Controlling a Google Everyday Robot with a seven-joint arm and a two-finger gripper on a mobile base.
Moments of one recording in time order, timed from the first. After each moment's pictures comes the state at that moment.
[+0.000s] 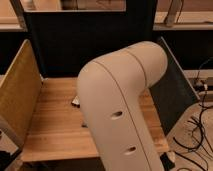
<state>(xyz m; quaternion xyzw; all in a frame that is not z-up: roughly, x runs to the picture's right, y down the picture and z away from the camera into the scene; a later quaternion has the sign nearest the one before) -0.086 0.191 0.835 -0.40 0.05 0.27 0.88</state>
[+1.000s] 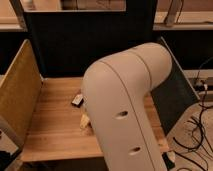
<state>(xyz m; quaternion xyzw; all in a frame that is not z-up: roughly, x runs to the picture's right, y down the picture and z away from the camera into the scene) -0.089 0.173 0.838 -0.38 0.02 0.27 0.88</state>
